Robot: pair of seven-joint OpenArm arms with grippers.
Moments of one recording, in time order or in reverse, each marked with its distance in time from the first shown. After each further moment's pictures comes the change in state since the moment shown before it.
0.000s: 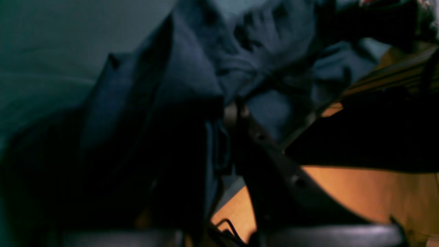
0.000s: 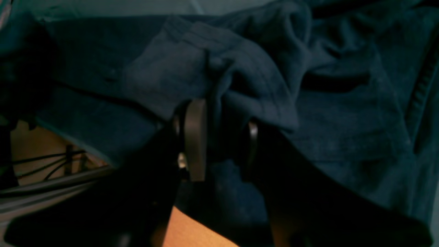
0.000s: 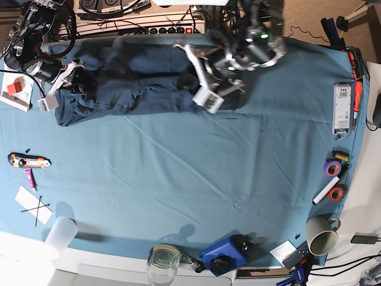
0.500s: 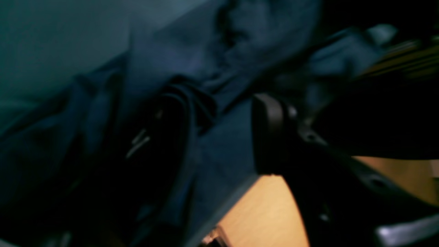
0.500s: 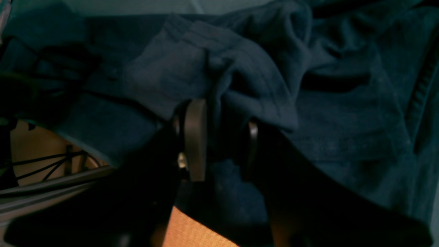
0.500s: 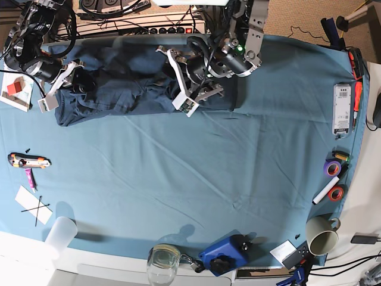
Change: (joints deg) left arm -4.7 1.2 4.1 -7.5 -1.2 1.7 -1.3; right arm 0.0 0.0 0.0 0.0 0.0 0.0 0.0
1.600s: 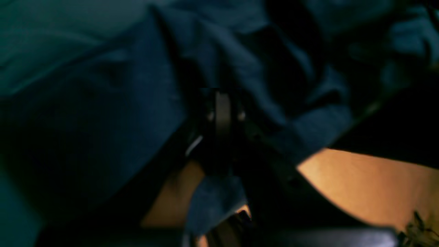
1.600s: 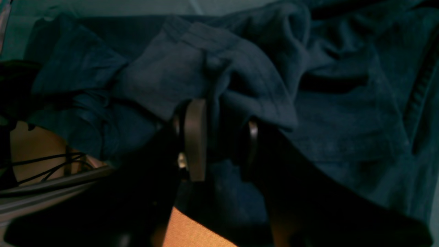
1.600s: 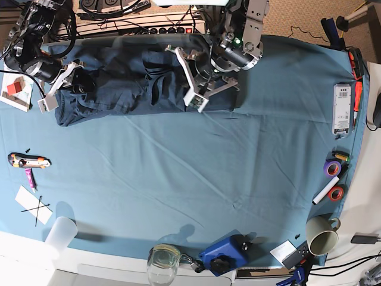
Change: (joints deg) left arm 2.4 0.0 0.0 2.3 14.7 6.4 2.6; right arm 0.1 0.1 0.0 0.0 0.0 0.0 0.0
